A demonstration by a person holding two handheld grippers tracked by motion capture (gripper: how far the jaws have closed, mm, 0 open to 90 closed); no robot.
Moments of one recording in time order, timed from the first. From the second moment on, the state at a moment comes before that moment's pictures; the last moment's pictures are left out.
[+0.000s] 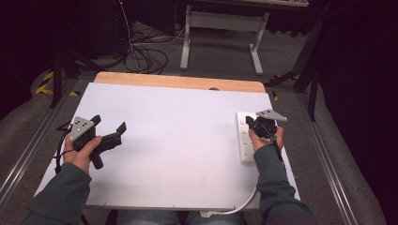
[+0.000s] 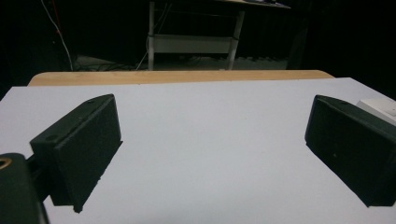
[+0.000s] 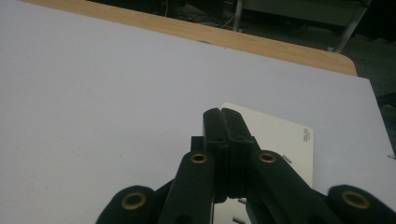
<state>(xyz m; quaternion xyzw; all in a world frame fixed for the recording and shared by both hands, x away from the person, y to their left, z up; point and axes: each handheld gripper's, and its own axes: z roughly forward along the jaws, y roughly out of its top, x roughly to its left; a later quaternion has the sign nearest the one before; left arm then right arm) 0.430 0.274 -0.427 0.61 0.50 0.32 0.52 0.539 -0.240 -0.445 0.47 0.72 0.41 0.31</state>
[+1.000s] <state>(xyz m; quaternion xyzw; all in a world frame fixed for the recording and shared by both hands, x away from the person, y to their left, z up) 0.429 0.273 -0.428 0.62 0.50 0.32 0.52 0.575 -0.235 -0.460 0.50 0.74 0.35 0.28</state>
